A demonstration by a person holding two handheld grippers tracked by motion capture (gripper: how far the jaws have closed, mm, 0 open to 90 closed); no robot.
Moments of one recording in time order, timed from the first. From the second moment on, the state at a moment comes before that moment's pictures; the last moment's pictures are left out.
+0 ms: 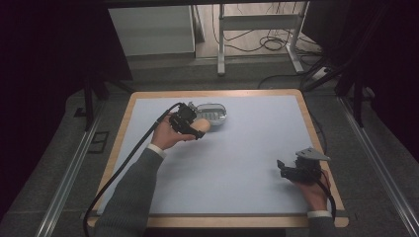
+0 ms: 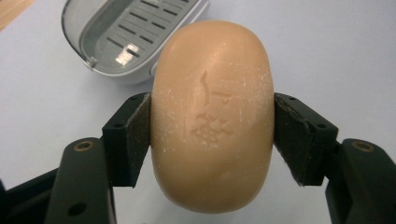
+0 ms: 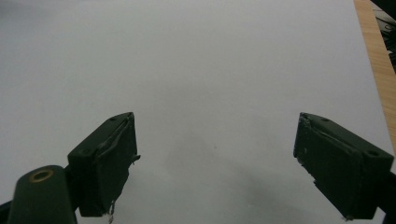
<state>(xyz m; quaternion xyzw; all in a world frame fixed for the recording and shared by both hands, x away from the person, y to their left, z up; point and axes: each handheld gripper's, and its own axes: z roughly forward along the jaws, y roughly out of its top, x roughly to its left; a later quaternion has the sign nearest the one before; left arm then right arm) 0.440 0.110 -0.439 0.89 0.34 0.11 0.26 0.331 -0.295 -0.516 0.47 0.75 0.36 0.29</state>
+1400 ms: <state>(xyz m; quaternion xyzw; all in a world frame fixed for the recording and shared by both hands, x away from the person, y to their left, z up) 0.492 0.101 -0.434 0.90 0.34 0.11 0.25 0.331 -0.298 -0.514 0.48 0.75 0.37 0.29</state>
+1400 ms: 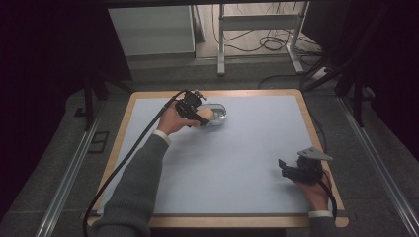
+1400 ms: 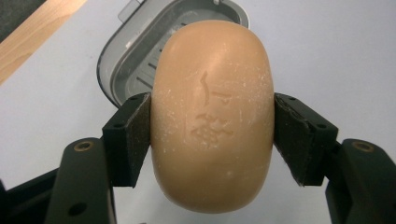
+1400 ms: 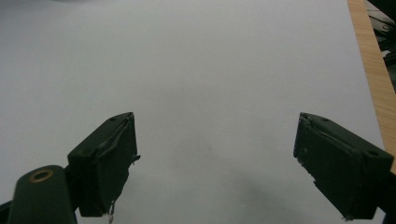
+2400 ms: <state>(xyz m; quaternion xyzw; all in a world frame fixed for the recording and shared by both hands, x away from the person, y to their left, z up) 0.537 0.078 -0.446 0.91 0.32 0.10 0.23 0.331 -0.304 -0.513 0.48 0.74 0.36 0.29</state>
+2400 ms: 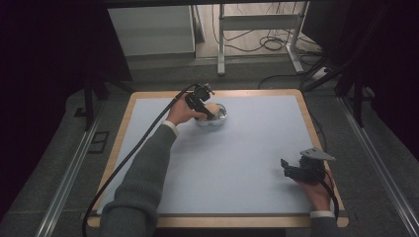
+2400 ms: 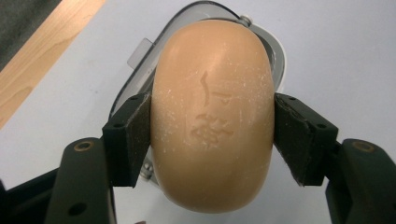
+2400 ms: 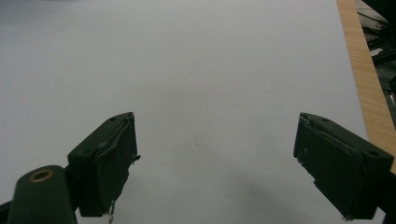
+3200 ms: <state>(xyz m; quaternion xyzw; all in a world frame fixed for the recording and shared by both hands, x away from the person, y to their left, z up) 0.535 0.079 -0.446 0.91 0.33 0.10 0.24 0.332 -0.302 -0.516 0.48 0.75 0.36 0.29</state>
